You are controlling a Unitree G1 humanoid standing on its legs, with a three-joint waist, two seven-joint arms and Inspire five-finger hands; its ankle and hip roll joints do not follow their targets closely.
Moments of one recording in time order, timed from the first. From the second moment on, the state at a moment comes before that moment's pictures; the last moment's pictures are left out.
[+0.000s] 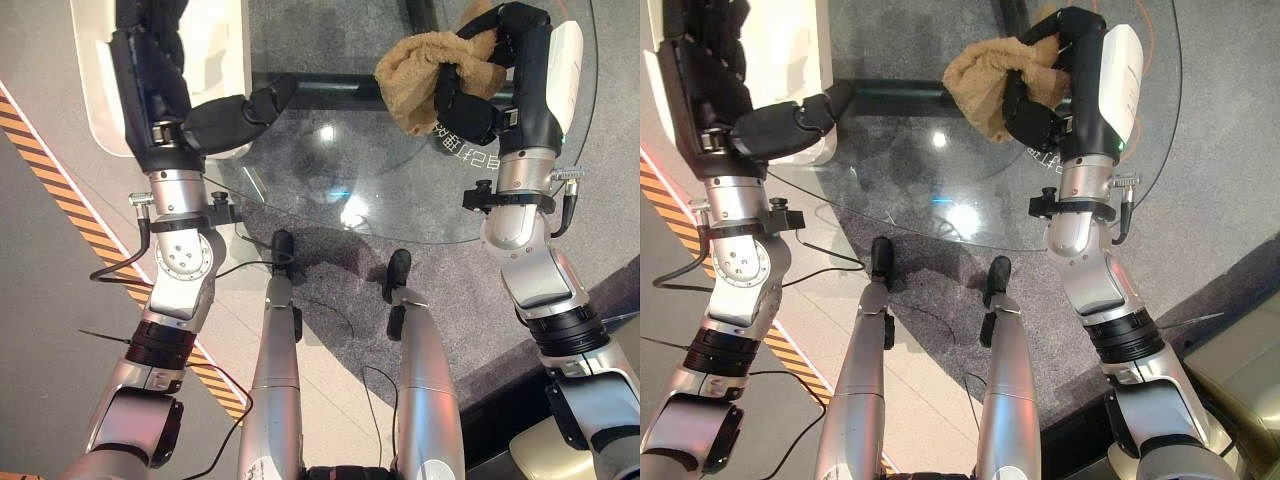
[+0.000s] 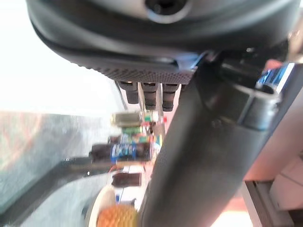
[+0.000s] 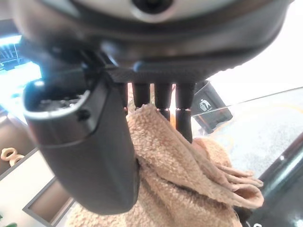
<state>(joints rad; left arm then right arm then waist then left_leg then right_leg) -0.67 0.52 -0.19 0.11 -0.30 -0.49 0.40 -0.75 -0.60 0.25 0.01 -0.24 0.13 -0.56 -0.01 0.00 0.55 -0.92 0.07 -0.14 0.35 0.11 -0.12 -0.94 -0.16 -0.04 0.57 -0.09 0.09</state>
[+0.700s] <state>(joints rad) -0.76 0.47 -0.26 0.19 -0.32 -0.45 0.33 -0.86 -0.60 0.28 -0.03 -0.24 0.11 -0.55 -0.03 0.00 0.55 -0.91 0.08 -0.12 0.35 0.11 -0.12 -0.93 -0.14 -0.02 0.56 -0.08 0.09</state>
